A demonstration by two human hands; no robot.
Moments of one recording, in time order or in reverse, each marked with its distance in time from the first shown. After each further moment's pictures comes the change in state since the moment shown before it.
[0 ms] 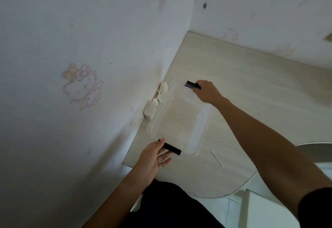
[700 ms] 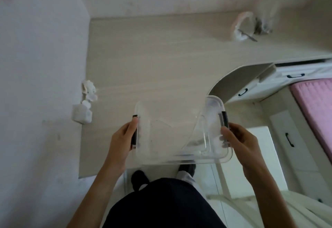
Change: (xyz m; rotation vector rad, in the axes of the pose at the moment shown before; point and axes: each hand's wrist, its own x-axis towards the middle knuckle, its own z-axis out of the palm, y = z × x) left_hand -0.034 -0.045 0.071 0.733 -0.197 0.342; right_hand -0.440 0.131 0.010 0.995 0.610 0.575
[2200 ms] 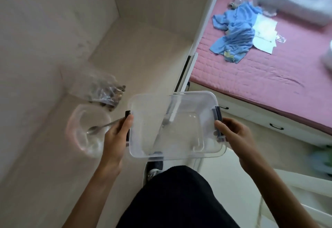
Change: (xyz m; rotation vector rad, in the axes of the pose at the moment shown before) left_hand 0.351 0.239 0.722 0.495 -0.816 0.093; right_hand 0.409 -0.018 -0.358 0.373 0.856 0.331
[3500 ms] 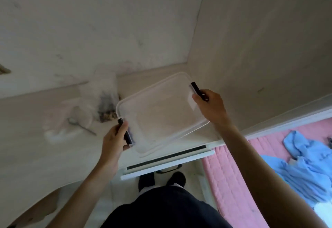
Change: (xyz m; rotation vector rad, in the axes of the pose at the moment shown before) left_hand 0.137 0.093 0.210 -0.523 0.886 -0.163; right_hand 0.434 -0.270 0.135 -0.622 -0.752 -0.584
